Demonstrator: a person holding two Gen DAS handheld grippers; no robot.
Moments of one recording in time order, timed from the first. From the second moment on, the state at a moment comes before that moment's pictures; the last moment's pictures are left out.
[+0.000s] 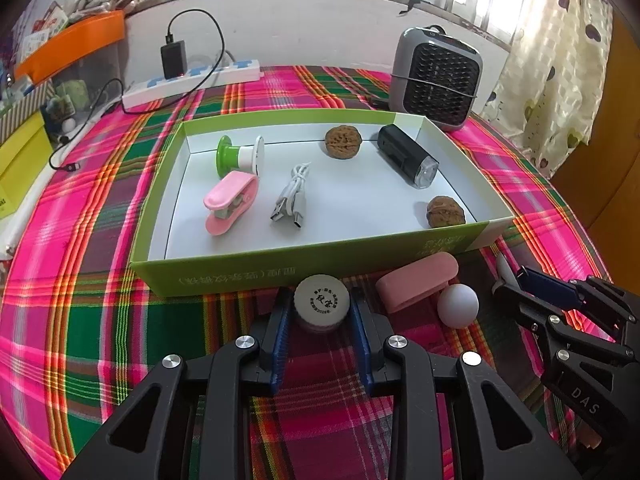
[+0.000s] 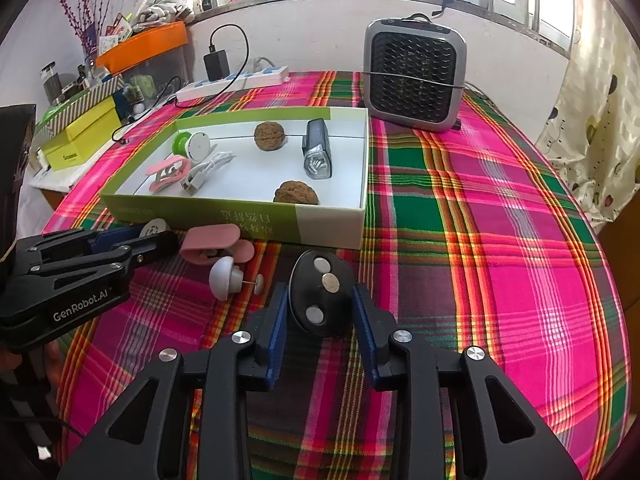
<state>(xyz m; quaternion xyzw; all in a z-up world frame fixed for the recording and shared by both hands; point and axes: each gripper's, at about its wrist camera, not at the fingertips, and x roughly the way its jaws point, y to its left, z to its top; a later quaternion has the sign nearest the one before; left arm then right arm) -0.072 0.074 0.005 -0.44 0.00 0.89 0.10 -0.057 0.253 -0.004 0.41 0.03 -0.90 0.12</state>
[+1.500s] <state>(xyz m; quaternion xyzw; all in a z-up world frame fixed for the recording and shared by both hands) -0.051 0.065 0.029 -0.41 -0.02 0.91 0.12 -0.044 0.245 0.024 0.37 0.02 -0.92 0.14</state>
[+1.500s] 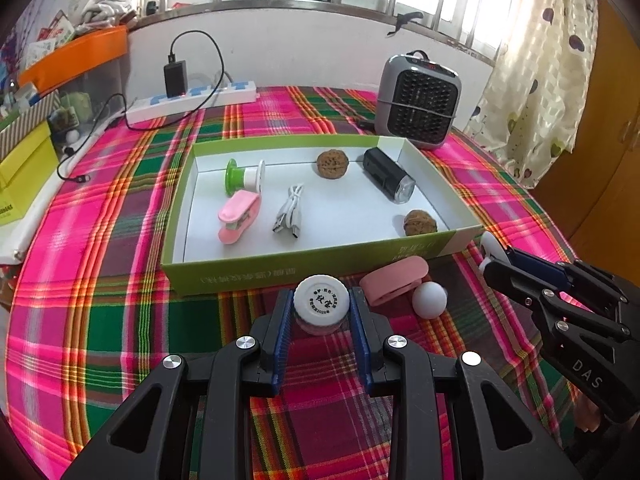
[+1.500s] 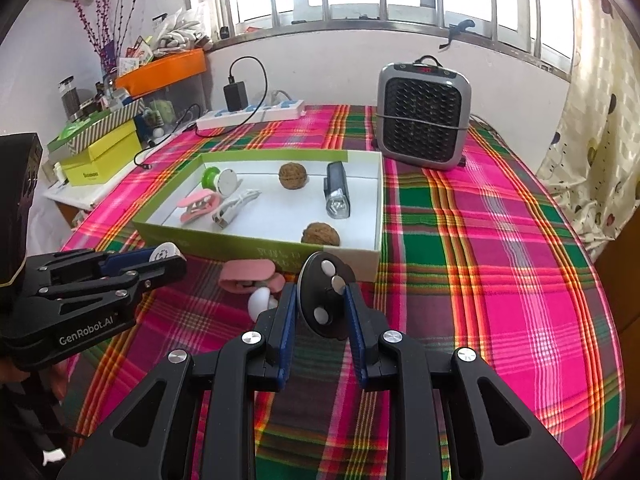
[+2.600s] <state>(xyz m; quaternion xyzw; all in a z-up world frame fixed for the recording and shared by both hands) -0.100 0.034 0.029 -0.41 -0.05 0.91 0.11 -0.114 0.207 0.042 0.36 0.03 -0.91 0.20</state>
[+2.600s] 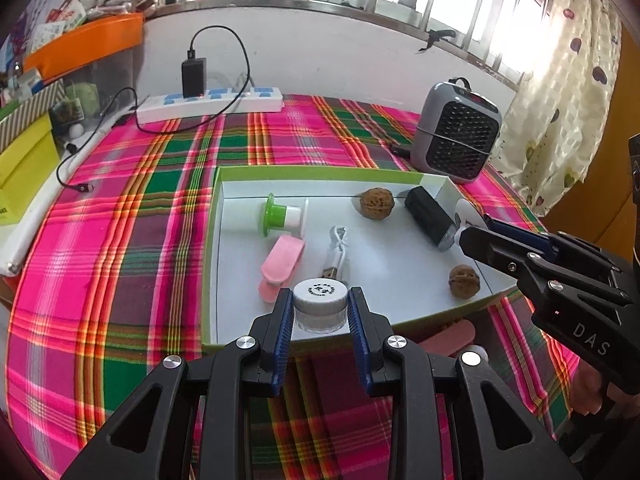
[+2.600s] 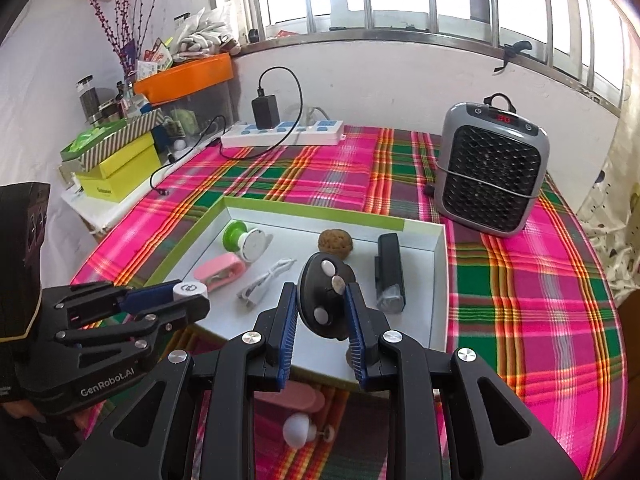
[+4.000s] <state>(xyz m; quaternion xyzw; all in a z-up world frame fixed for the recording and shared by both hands) -0.127 0.036 0.011 -0.42 -0.01 0.90 0.10 -0.196 0.133 0.011 0.42 0.11 -0.87 0.25</state>
